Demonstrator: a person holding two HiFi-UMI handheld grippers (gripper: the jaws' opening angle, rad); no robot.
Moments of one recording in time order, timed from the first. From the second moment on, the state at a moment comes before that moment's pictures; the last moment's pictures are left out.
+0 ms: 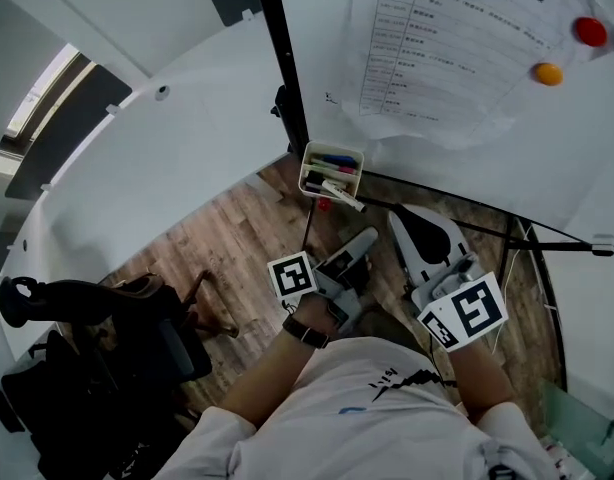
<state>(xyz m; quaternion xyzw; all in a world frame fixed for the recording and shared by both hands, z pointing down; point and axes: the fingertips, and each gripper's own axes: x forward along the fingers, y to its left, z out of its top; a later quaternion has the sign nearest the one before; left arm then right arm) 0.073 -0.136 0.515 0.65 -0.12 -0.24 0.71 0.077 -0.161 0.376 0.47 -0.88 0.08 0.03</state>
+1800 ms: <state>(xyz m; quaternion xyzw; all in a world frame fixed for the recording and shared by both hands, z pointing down) -0.006 -0.075 0.323 0.95 -0.22 -0.04 0.21 0.039 -0.088 0.324 0.54 -0.84 0.06 0.00</state>
